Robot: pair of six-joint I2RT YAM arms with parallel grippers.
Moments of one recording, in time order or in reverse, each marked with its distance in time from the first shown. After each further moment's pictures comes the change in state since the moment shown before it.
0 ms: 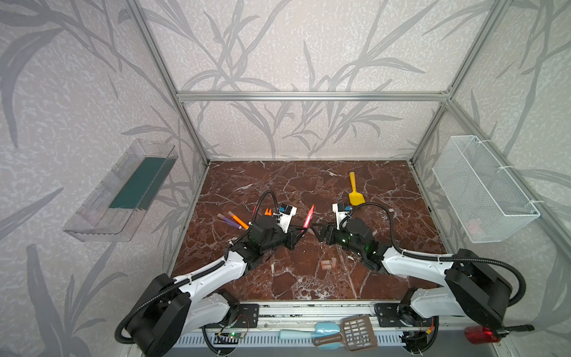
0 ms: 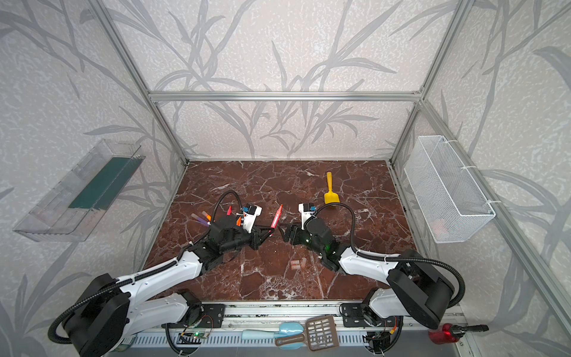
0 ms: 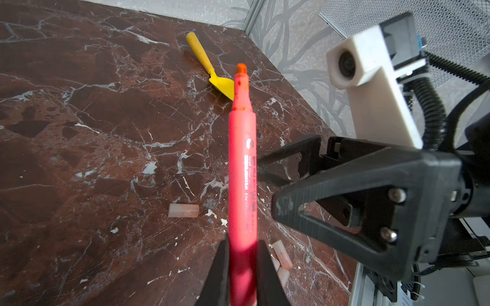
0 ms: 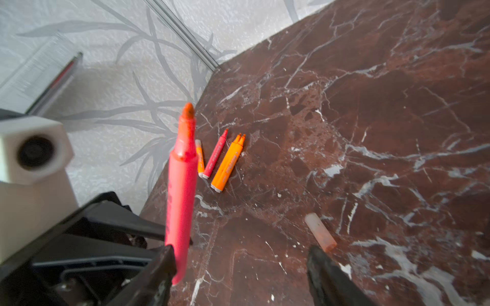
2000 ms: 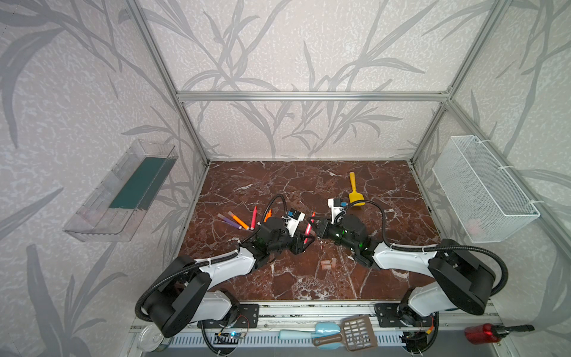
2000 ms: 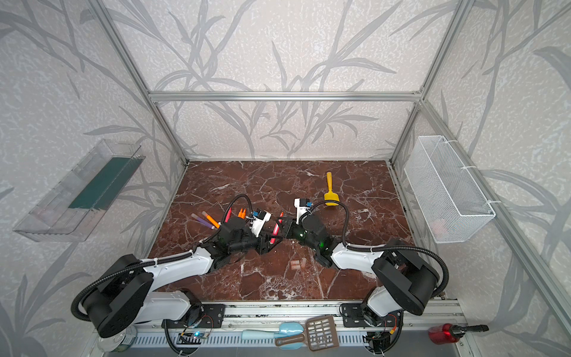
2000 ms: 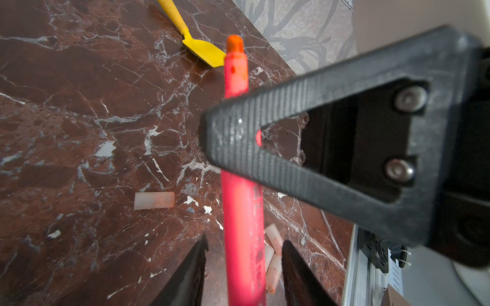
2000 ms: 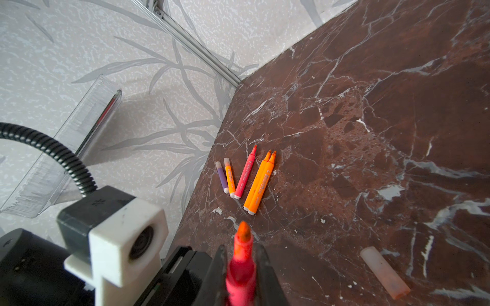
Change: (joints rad) left arm -0.034 0.180 0.004 0.113 0.091 0.014; right arm 0.012 0.127 0.069 0.146 -0.038 0.130
